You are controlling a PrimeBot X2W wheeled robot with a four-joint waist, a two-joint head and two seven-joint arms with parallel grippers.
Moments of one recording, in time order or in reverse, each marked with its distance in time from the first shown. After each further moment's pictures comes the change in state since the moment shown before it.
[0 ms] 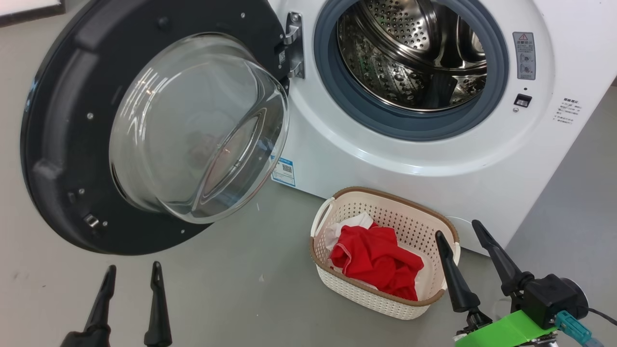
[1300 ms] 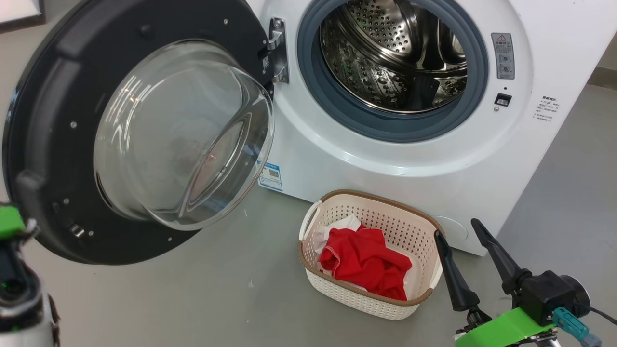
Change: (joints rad) left arm -0.468 -0.145 0.454 0.166 -0.579 -0.187 -0.068; right arm 0.002 0.000 -0.001 -0.026 -0.026 0.000 0.044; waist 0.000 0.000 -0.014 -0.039
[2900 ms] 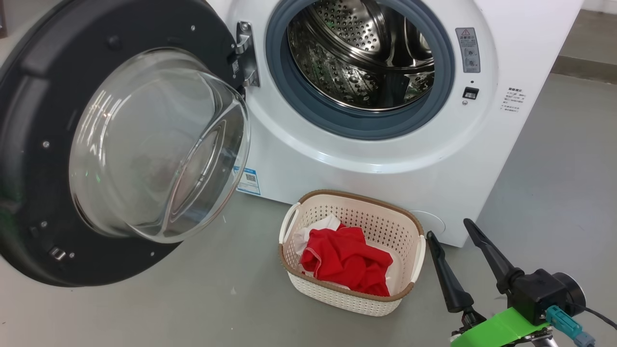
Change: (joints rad) left arm -0.452 0.227 0.036 1.019 -0.188 -0.096 0.487; right arm 0.001 -0.001 0.015 -0.028 -0.016 0.000 0.035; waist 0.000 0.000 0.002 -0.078
